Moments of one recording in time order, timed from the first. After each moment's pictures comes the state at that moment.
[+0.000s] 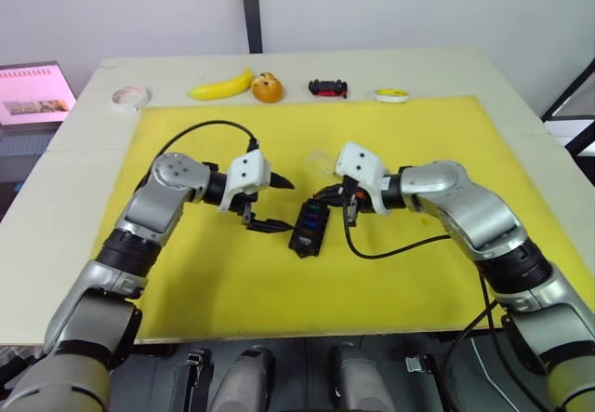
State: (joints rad) left arm -0.76 0.58 -0.30 0.23 -0.22 0.17 -1.31; right arm -0.74 -0.68 0.38 -0.15 0.29 0.71 0.88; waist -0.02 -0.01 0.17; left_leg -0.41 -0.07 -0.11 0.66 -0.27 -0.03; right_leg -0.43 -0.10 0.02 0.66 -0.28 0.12
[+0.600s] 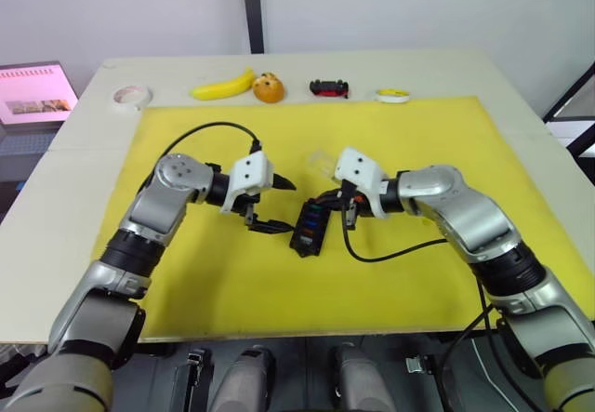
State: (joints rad) left arm -0.76 0.57 -0.30 0.24 -0.20 0.17 -1.31; right arm -0.72 -0.66 0.38 -0.13 0.24 0.71 0.90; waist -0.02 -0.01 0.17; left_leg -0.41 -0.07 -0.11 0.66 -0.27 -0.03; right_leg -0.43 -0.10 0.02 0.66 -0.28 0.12
